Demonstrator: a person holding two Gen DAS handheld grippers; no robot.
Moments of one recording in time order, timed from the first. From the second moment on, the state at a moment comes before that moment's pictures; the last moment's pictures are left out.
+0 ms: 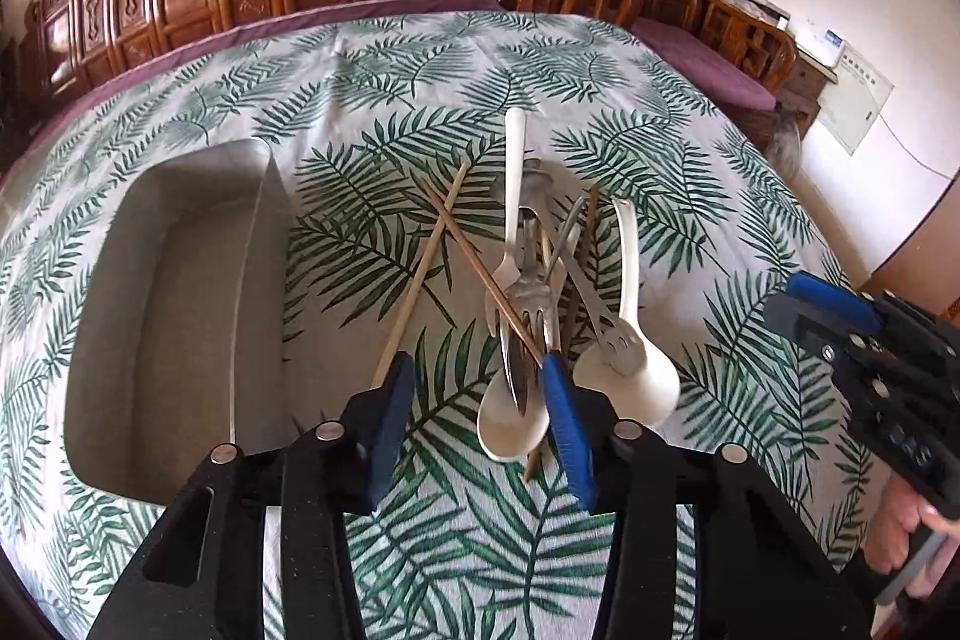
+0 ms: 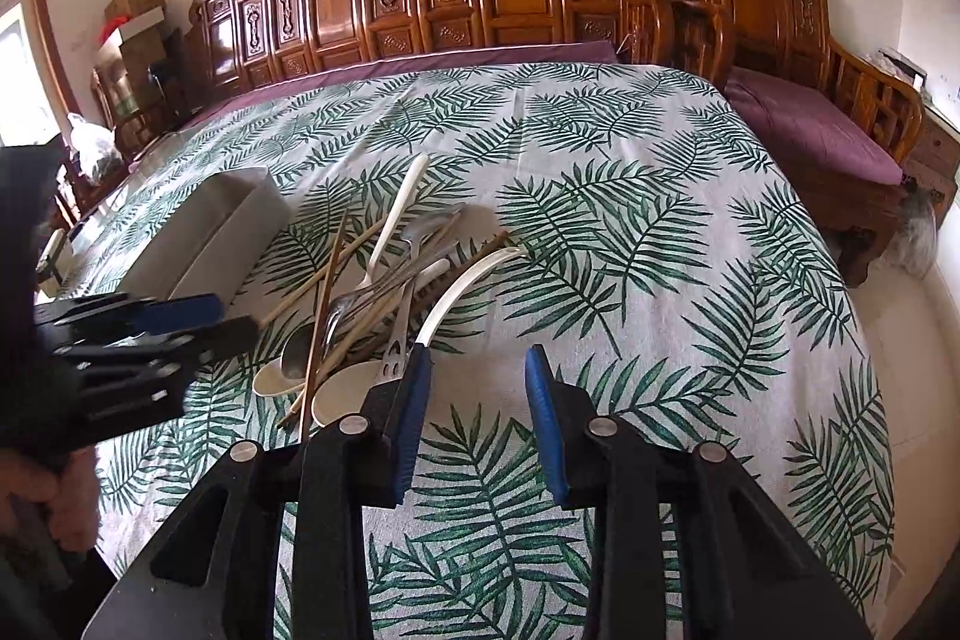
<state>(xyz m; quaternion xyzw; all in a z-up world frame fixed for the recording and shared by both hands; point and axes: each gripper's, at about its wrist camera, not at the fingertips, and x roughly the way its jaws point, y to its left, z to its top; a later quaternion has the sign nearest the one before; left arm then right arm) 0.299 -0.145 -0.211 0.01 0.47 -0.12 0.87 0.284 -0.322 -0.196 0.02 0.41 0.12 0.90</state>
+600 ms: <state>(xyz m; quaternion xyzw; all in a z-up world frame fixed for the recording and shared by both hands) 0.348 -0.154 -0.237 -0.07 0.53 -0.11 0.84 0.285 -0.318 -0.201 0.02 0.43 0.12 0.90</state>
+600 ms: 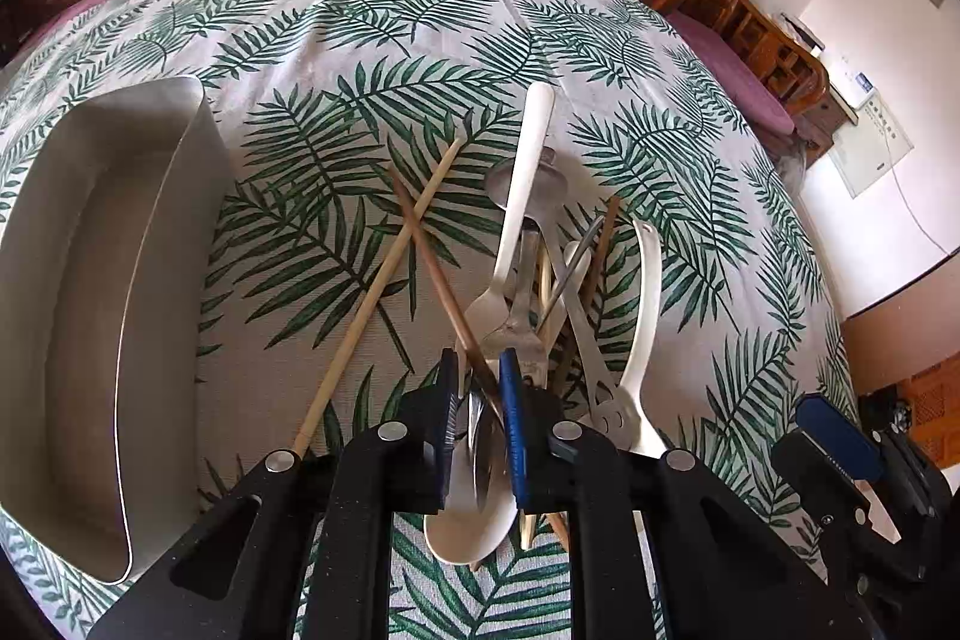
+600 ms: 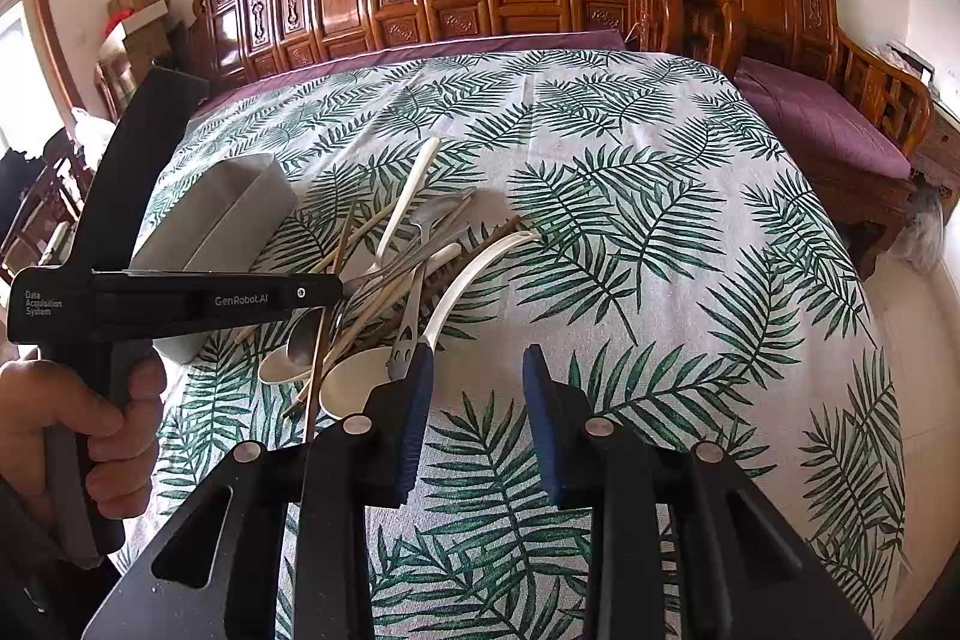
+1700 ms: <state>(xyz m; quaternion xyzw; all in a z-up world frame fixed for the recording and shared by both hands) 0.322 -0.132 -0.176 -0.02 0.46 -0.15 0.87 0.291 -0.294 -0.198 0.01 0.42 0.13 0.90</state>
